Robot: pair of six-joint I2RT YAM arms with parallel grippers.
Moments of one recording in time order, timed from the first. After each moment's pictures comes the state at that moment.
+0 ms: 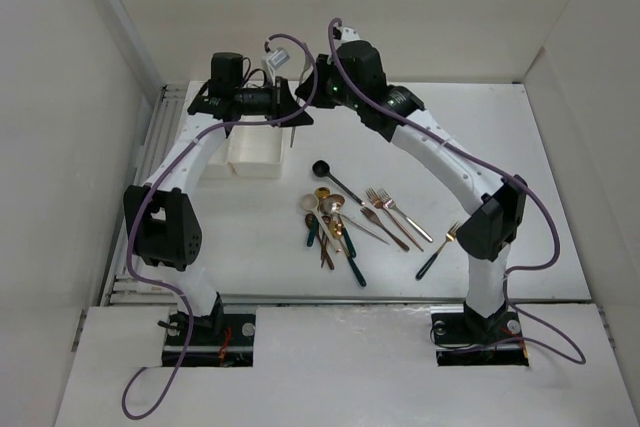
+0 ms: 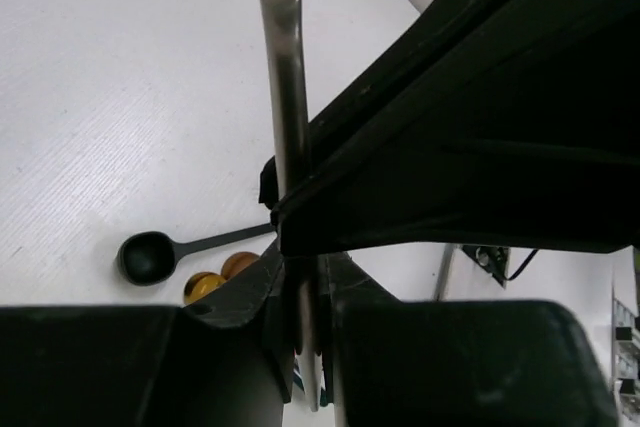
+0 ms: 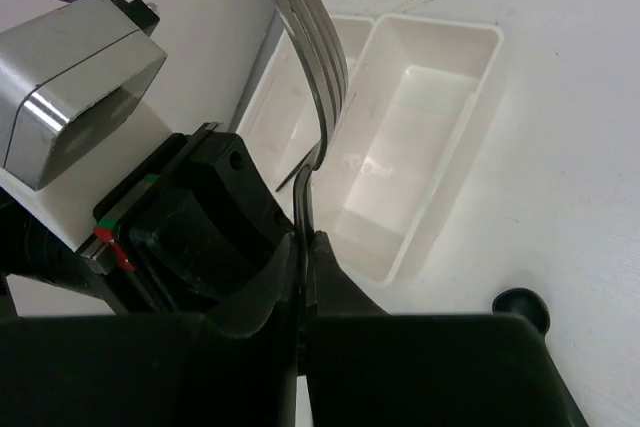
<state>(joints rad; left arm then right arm) -0.20 1.73 1.58 -0.38 1.05 -0.14 0.70 1.94 2.07 -0.42 -0.01 0.58</state>
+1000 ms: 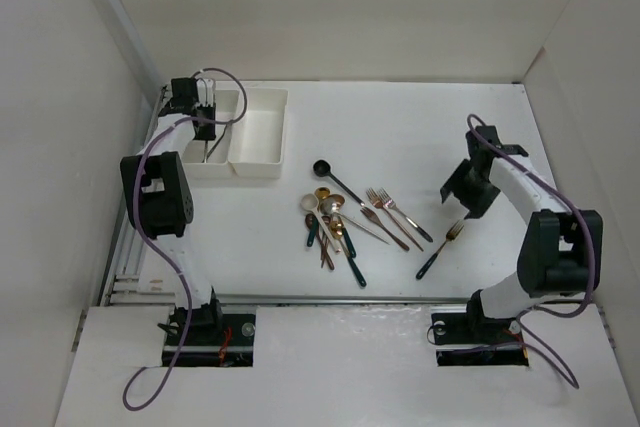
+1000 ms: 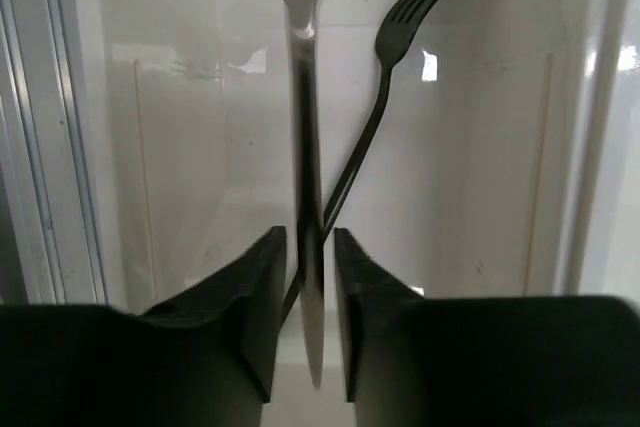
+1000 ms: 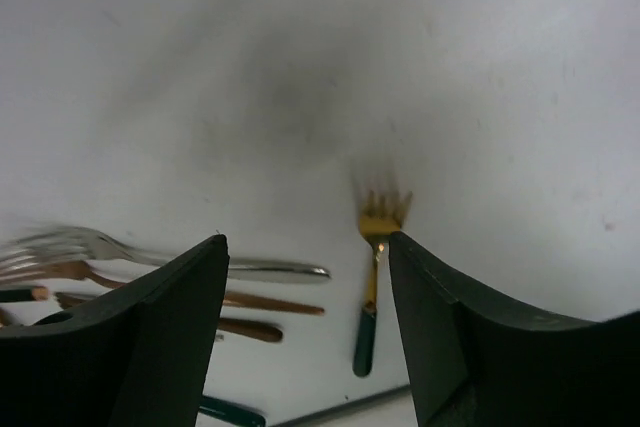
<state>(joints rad) 0.10 2.00 1.57 -0.42 0.03 0.15 0.01 1.55 1.15 -0.86 0.10 0.71</state>
